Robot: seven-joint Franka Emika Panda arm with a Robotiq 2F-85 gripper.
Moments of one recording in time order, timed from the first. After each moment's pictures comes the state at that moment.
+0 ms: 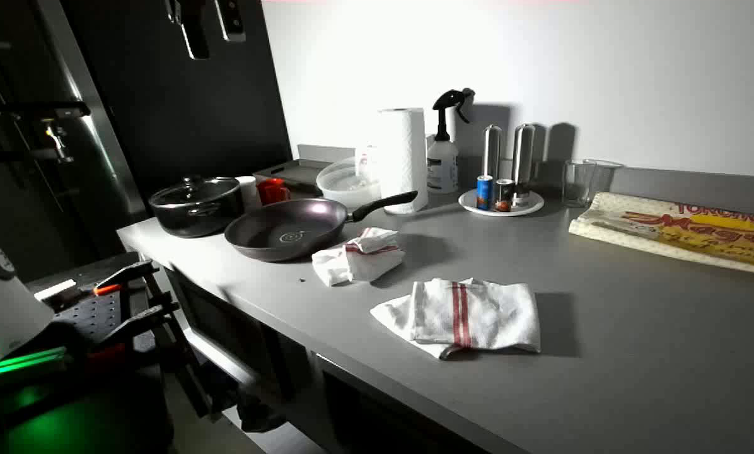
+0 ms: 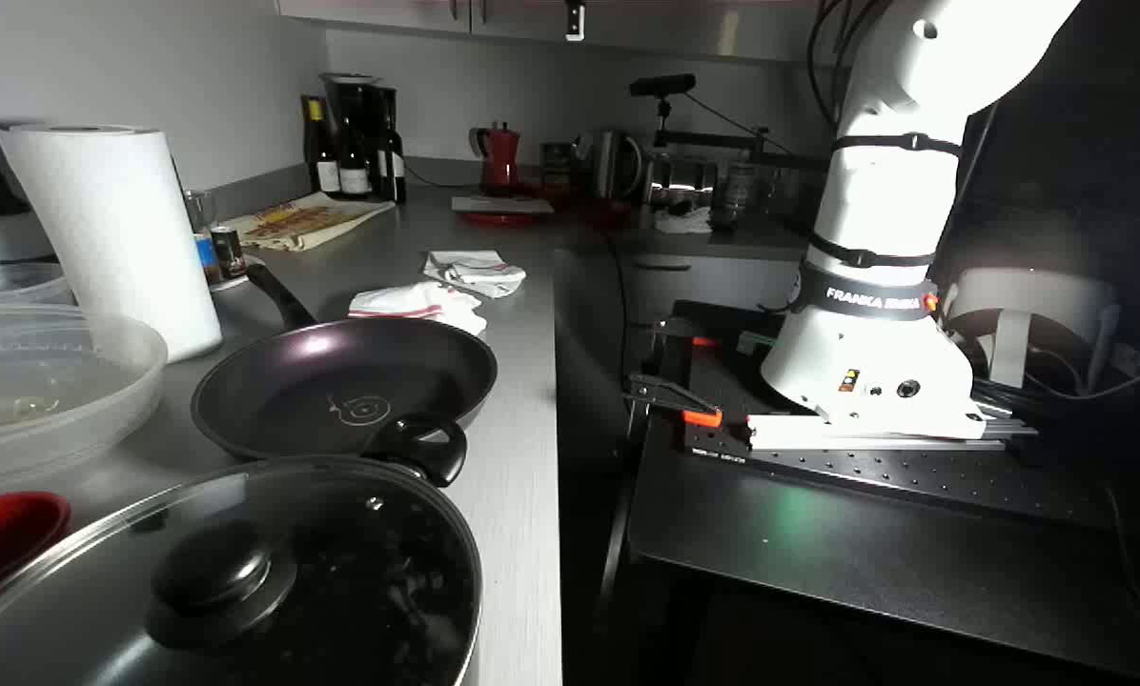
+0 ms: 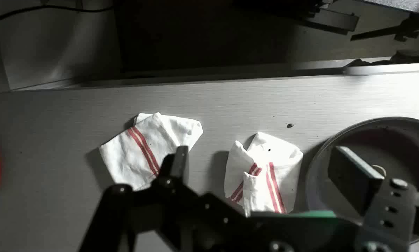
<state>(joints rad) -0.13 -0.46 -0.27 -2.32 -0.28 1.91 -0.50</state>
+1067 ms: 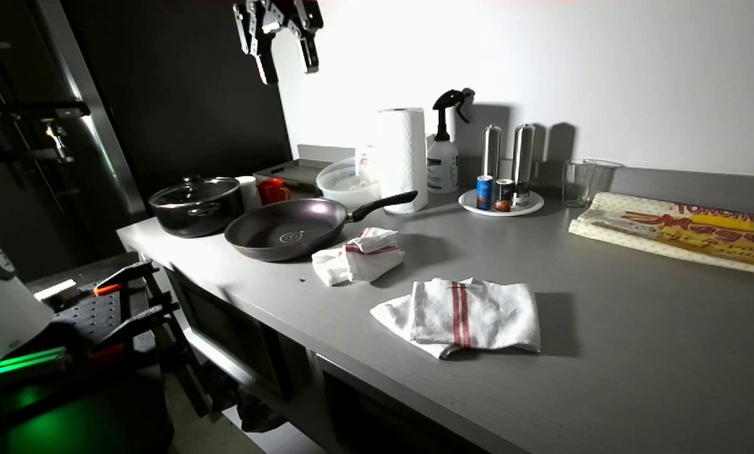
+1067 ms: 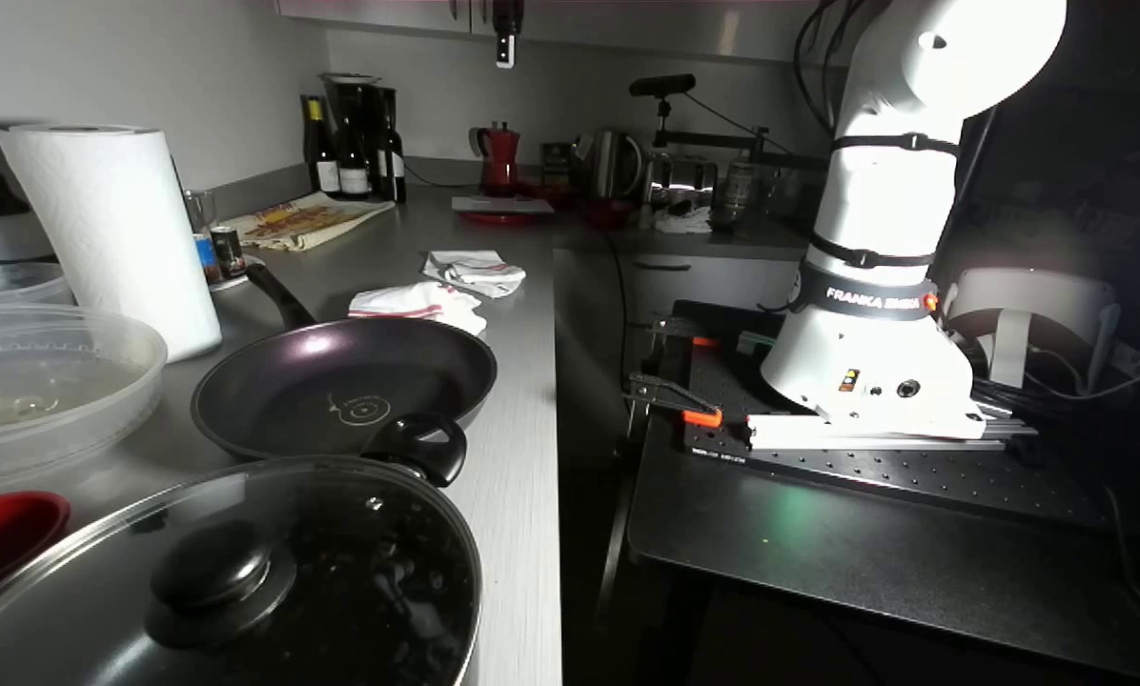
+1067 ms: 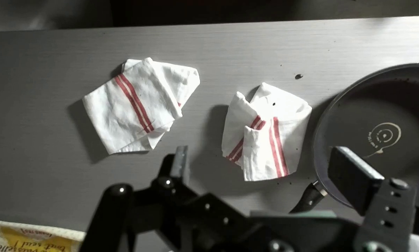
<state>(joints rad) -0.08 -0.22 -0.26 -2.22 -0.18 2.10 -0.51</state>
